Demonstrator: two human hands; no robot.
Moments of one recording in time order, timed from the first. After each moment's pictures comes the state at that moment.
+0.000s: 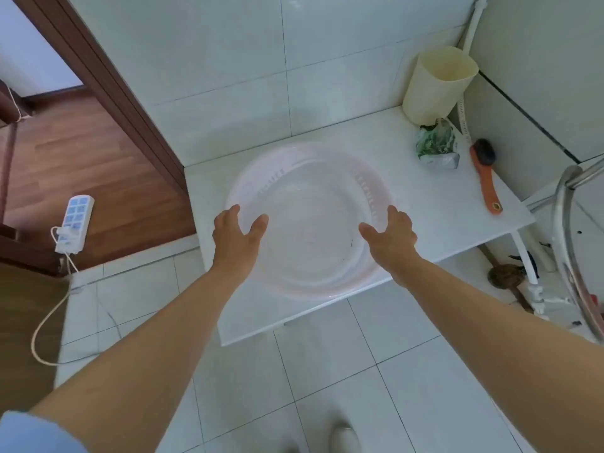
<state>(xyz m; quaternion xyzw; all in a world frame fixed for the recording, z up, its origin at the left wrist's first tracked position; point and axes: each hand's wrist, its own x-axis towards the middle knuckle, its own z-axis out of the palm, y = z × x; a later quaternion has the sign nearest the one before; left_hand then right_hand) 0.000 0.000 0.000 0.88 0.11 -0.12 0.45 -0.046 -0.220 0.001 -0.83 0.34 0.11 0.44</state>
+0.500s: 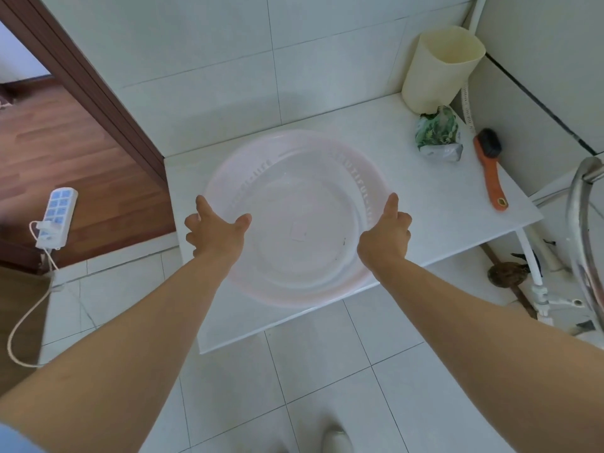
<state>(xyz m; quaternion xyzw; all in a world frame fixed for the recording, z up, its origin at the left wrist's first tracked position) 0.029 -0.017 -0.026 0.90 0.24 -0.11 0.35 -0.030 -0.222 -0.031 -0.83 0.39 0.06 0.39</state>
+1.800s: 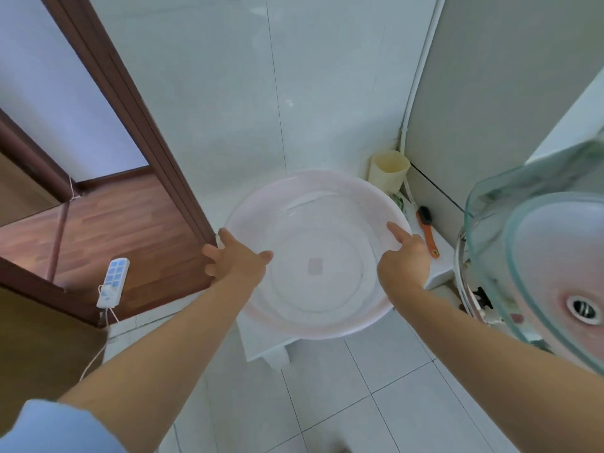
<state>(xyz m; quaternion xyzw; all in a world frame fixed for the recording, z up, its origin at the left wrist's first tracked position) -0.076 -0.007 0.239 0.92 0.22 -0.12 0.30 -0.143 -0.208 0.216 -0.79 0.41 -0.13 0.45</state>
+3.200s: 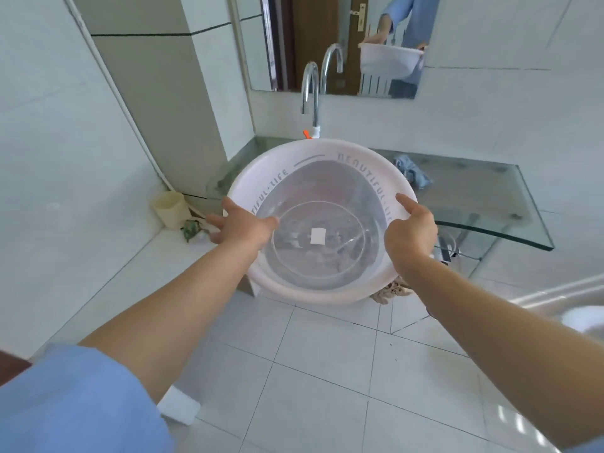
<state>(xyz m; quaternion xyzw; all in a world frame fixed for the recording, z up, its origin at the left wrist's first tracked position) -0.404 -0.180 0.380 0.90 -0.21 -0.20 0.33 -0.606 -0.263 0.357 -0.51 0.65 -0.42 0.38</state>
